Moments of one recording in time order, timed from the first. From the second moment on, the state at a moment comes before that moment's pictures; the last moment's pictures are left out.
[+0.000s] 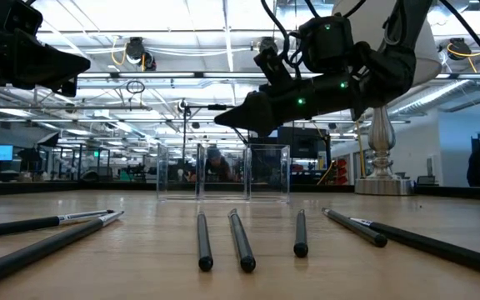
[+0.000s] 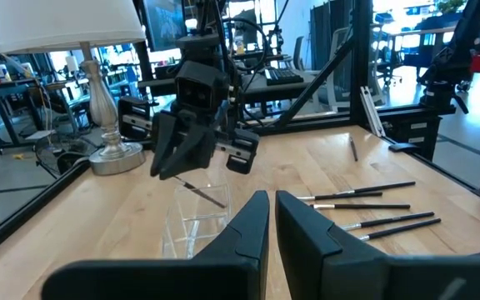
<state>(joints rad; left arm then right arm) -0.21 0.09 0.02 0.07 -0.12 0.10 -0.06 1.91 0.77 1.02 0.19 -0.31</state>
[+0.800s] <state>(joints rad) -0.21 0.09 0.02 0.07 -0.12 0.10 0.52 1.39 0.99 -0.16 0.82 -0.27</state>
